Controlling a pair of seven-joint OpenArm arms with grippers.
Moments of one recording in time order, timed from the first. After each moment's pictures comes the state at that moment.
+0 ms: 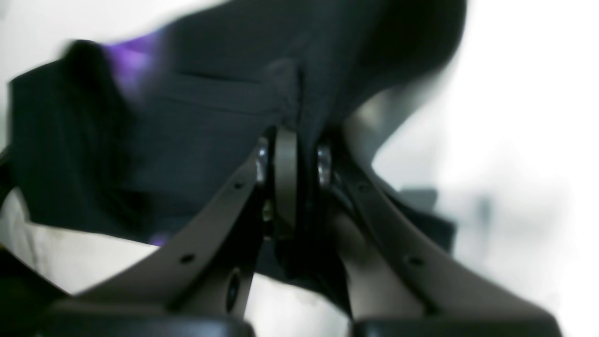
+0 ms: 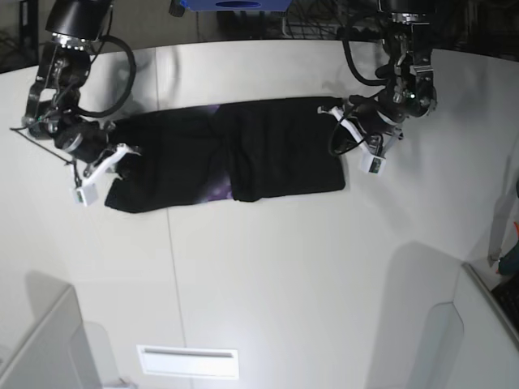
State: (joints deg) left arm 14.8 -9.4 -7.0 92.0 -25.3 -22.2 46.3; right arm -6.5 11.7 19.1 96.4 41.0 18.5 -65.1
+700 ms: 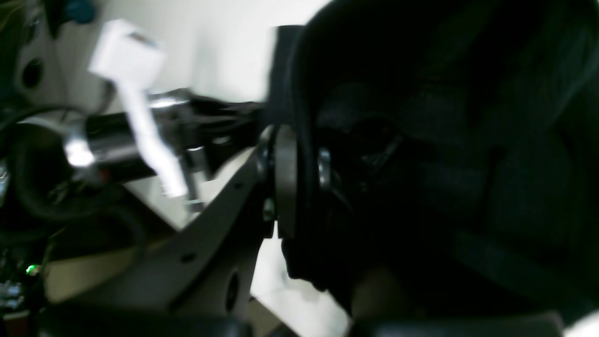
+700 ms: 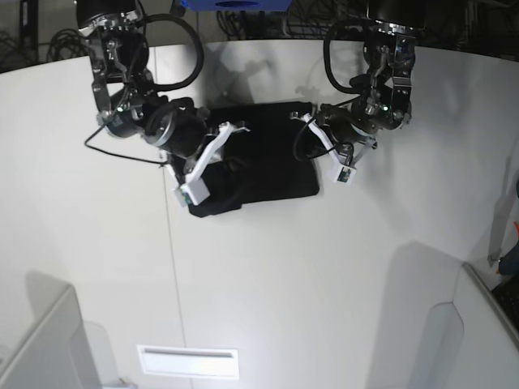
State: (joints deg) left arm 11.0 -9.5 2.5 91.6 -24.9 -16.4 47.3; right arm -7.9 10.2 -14.9 113.7 41.3 -0.8 -60.0
